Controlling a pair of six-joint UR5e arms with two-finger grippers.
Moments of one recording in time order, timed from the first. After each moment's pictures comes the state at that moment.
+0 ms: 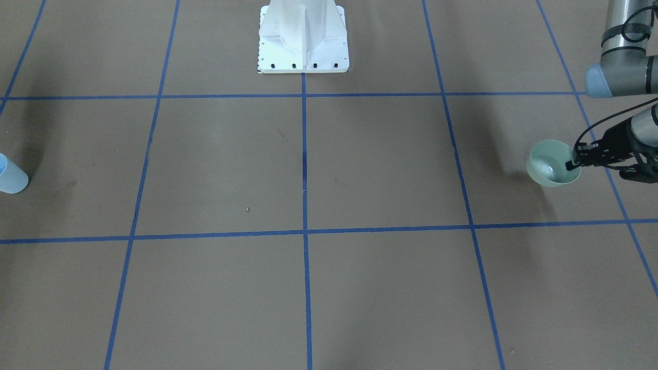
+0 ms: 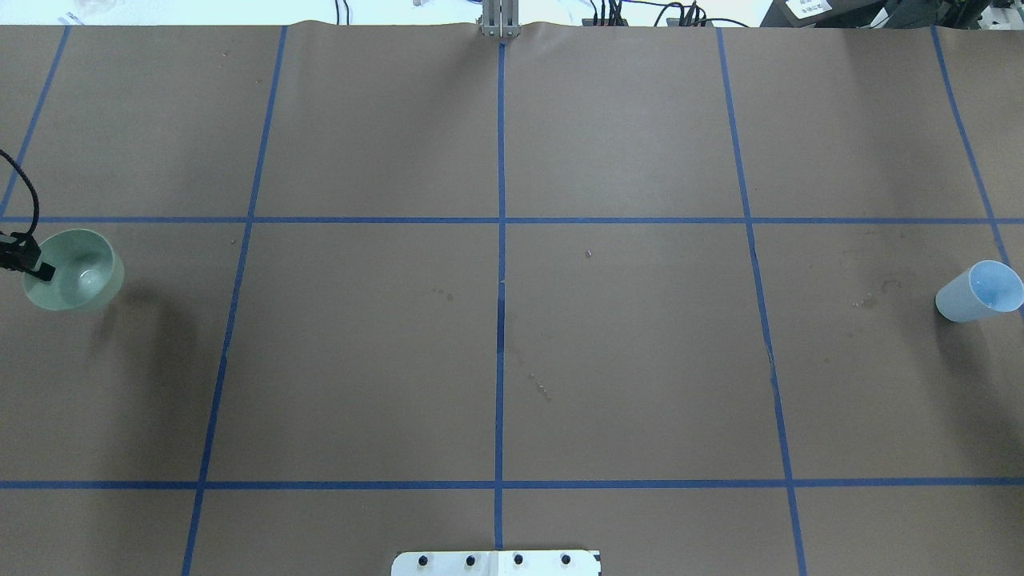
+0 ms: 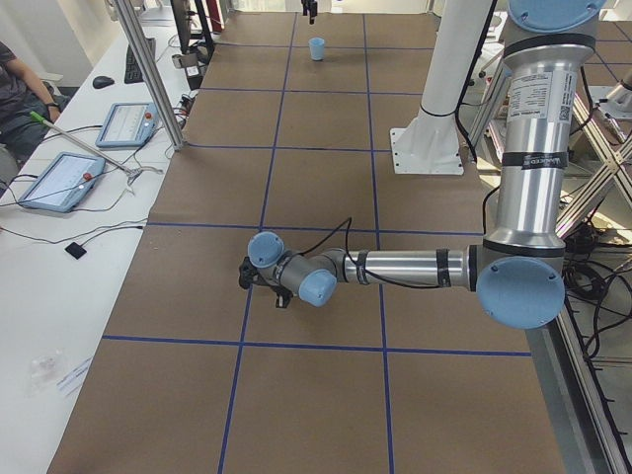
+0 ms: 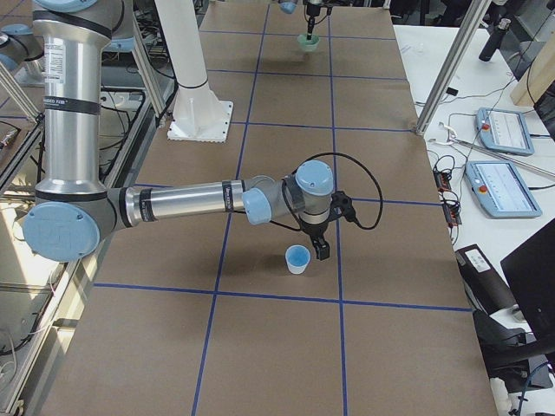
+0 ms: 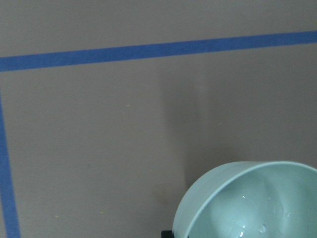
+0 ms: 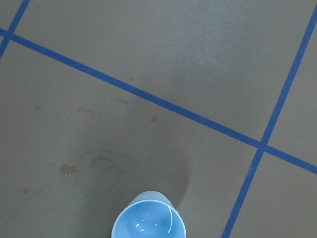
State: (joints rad) left arm -1.14 -1.62 -1.53 -2.07 -2.48 -0.61; right arm 1.37 -1.65 1.77 -1.38 2.31 -0.04
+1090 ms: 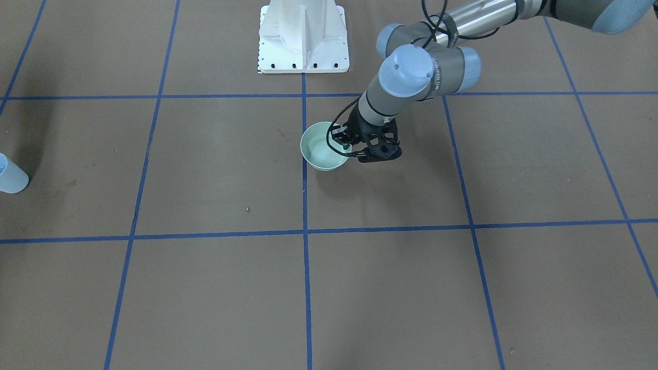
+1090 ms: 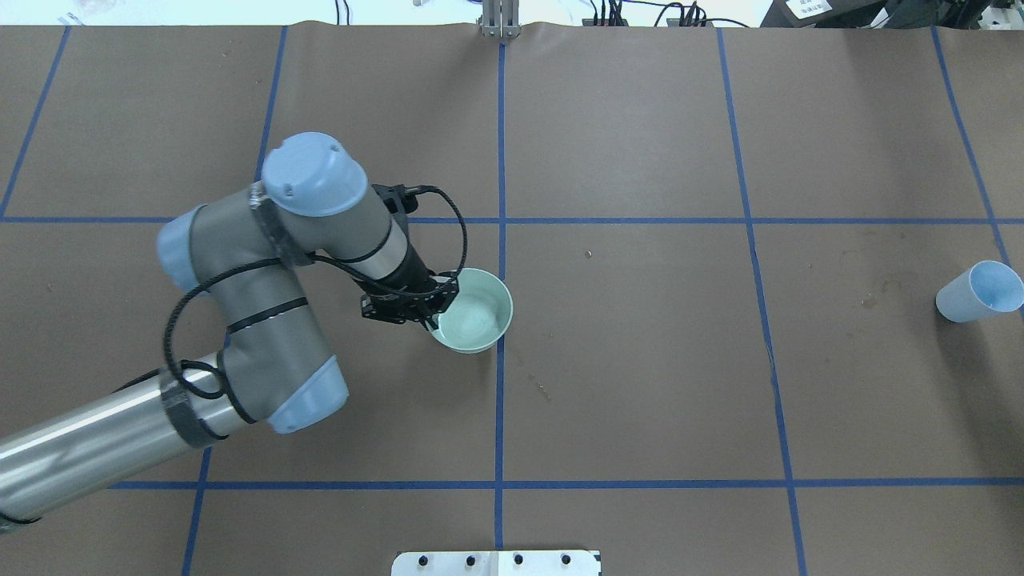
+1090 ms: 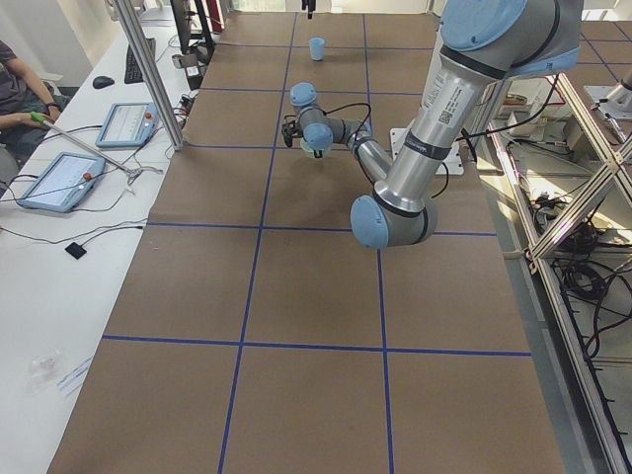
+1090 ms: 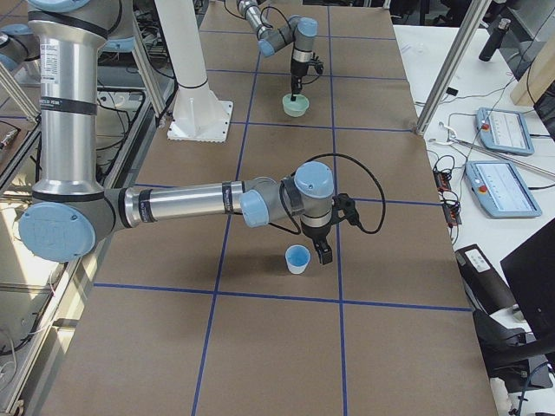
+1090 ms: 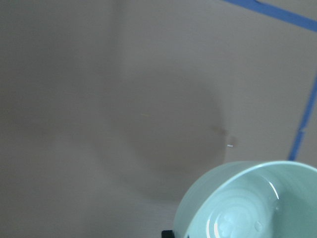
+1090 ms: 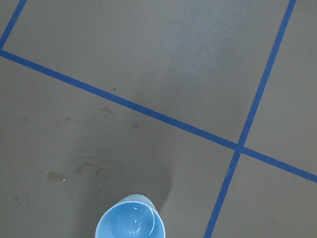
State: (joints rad) left arm -0.58 -2.25 -1.56 -1.79 -2.16 -1.41; right arm 1.42 -1.64 1.77 -1.38 2.31 -0.04
